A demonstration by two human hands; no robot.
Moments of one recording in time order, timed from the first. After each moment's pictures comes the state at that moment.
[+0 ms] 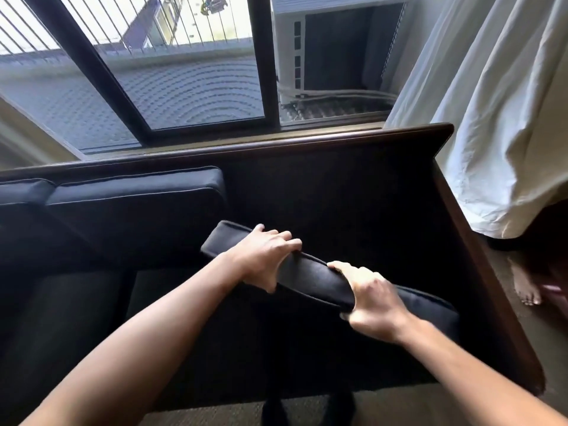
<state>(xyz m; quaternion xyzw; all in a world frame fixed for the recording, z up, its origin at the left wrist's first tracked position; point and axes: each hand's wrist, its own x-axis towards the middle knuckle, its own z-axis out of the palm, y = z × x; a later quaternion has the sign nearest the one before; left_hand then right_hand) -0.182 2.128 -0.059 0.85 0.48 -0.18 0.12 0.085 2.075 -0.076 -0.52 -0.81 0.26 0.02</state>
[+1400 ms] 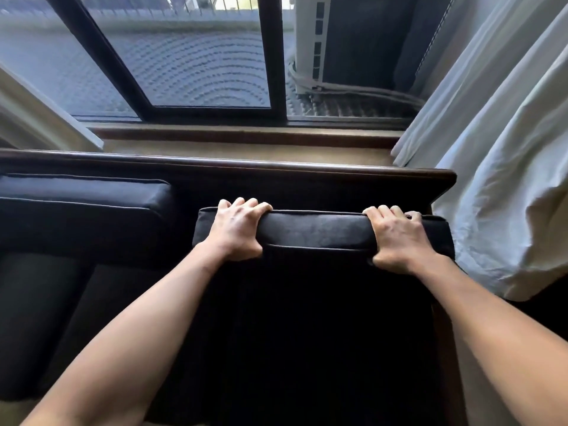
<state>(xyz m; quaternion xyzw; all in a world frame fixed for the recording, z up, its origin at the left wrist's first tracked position) -0.109 2.300 -0.085 0.68 0.72 -0.05 0.11 0.213 2.394 -0.087 -0.48 -0.87 0.06 -0.13</state>
